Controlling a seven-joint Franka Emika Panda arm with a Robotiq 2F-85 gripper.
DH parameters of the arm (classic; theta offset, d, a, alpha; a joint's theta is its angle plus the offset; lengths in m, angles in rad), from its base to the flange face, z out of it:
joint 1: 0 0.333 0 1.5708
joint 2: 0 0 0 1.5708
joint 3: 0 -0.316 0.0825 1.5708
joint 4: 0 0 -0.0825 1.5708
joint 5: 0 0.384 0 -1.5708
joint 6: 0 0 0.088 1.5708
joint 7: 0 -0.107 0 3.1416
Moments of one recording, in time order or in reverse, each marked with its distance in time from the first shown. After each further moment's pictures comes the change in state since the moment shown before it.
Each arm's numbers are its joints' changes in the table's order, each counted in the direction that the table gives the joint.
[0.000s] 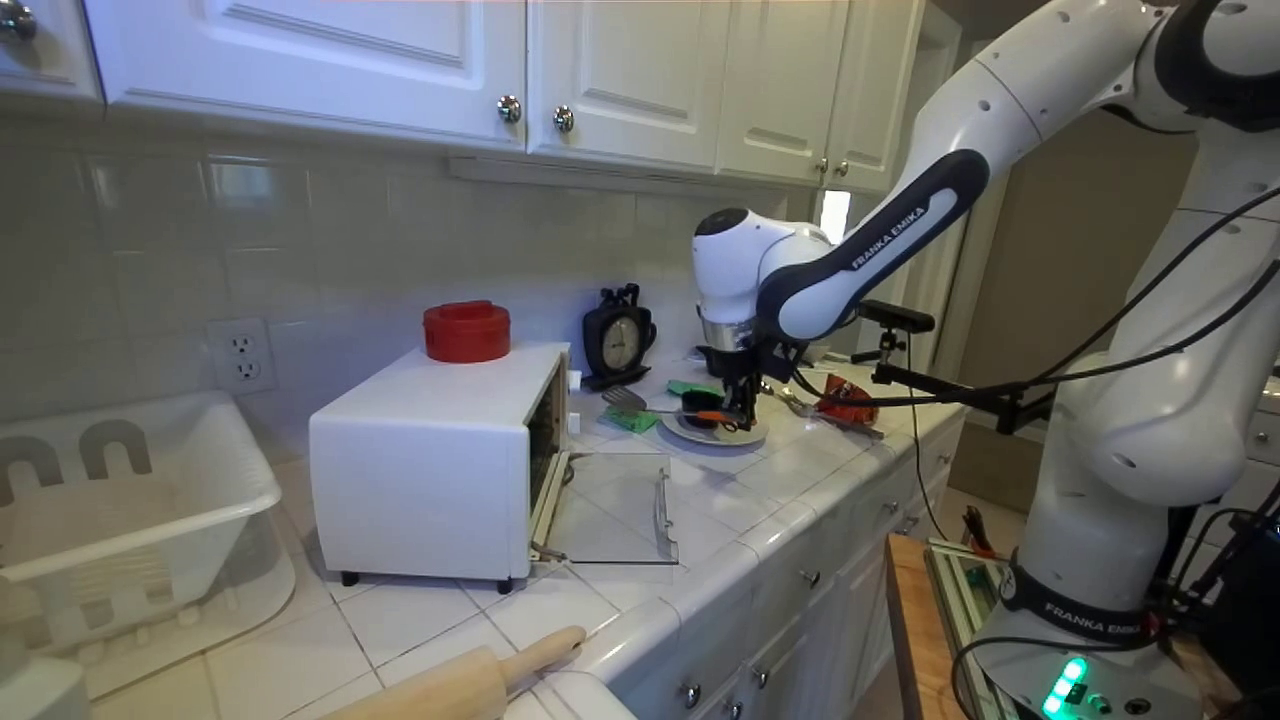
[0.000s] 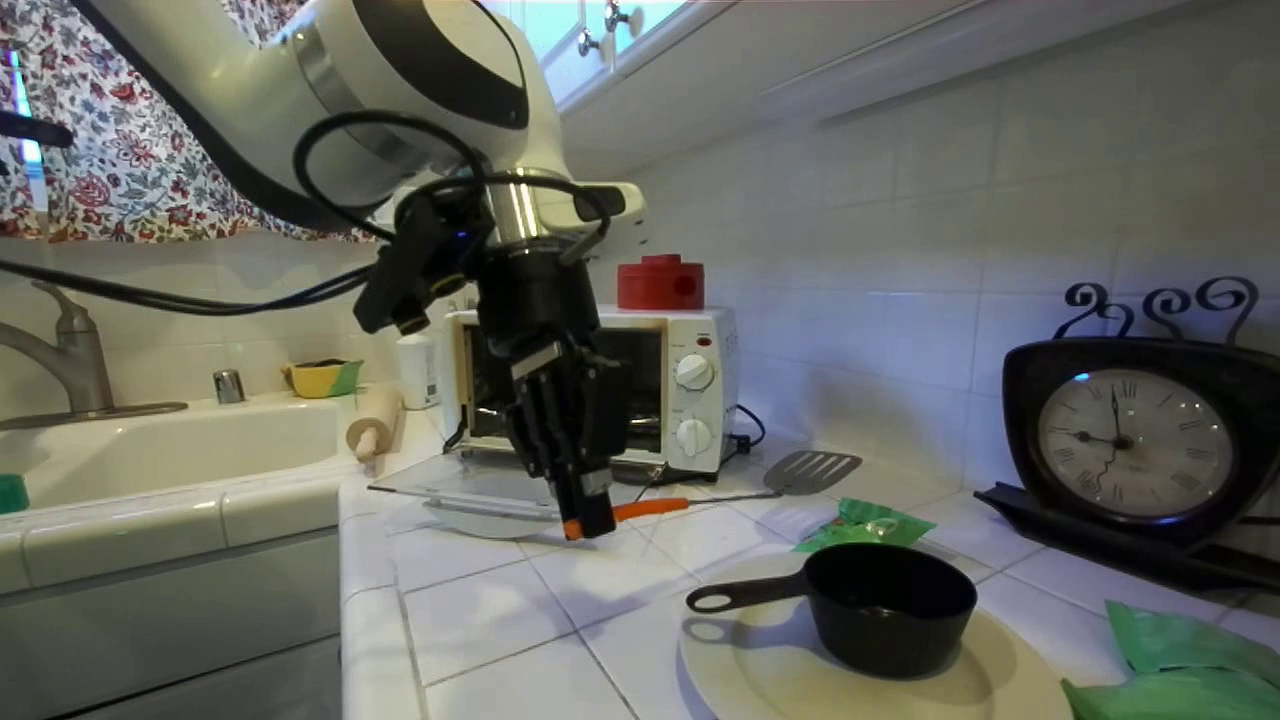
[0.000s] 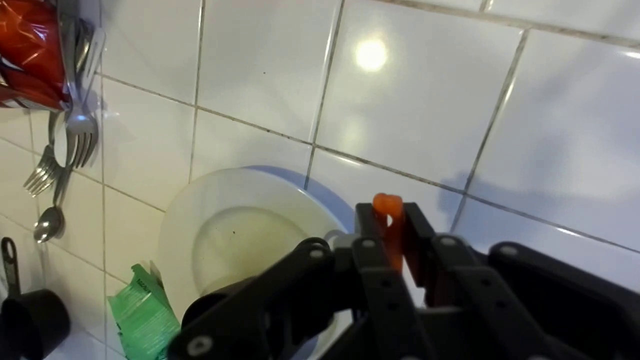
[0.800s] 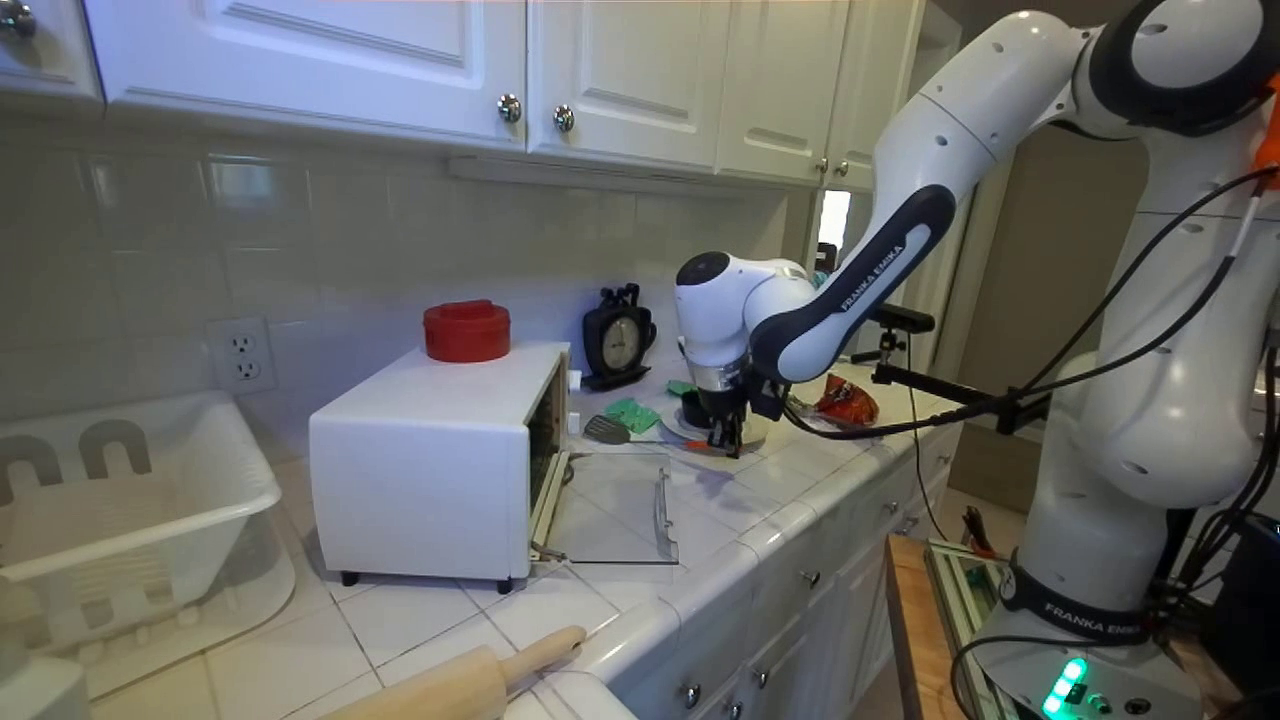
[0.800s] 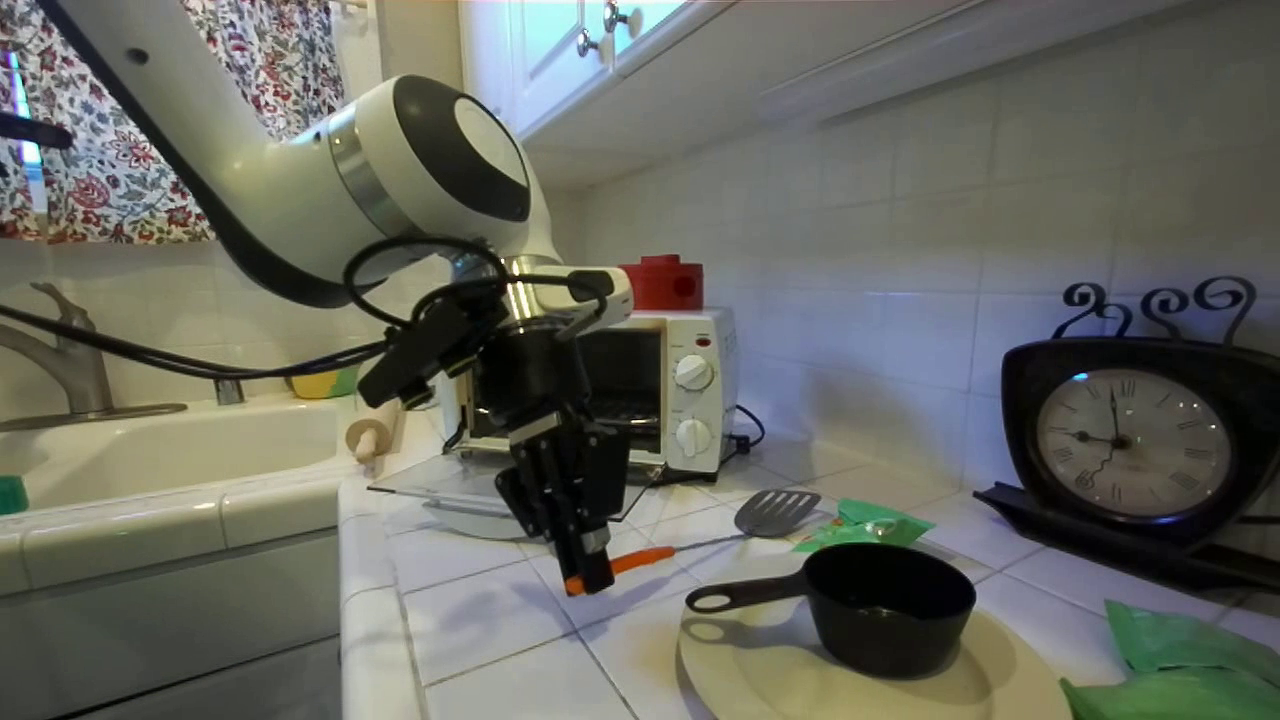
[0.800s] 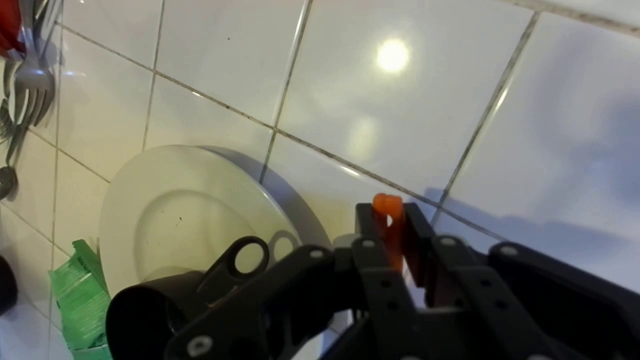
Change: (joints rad) arm 0.054 -0.133 0.012 -0.004 -0.117 -0.079 -0.060
